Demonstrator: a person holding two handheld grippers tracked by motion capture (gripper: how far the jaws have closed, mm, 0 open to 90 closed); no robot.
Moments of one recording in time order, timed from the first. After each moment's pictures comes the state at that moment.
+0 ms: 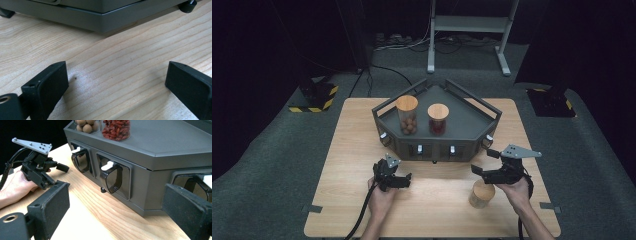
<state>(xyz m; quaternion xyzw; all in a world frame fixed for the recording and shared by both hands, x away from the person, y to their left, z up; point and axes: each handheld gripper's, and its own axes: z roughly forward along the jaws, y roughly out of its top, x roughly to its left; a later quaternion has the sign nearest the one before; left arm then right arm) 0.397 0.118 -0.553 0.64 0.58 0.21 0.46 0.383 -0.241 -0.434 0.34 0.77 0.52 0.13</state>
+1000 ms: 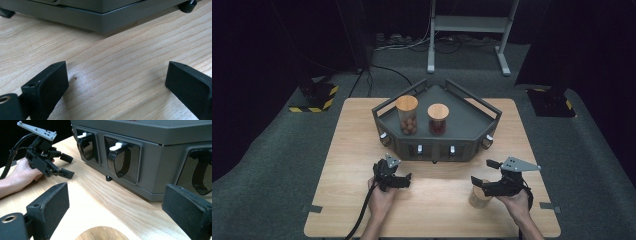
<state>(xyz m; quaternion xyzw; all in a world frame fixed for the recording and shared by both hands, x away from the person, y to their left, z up) 0.397 0.118 -0.553 0.64 0.58 0.21 0.46 0.360 -0.244 -0.459 0.34 0.78 0.52 0.13</state>
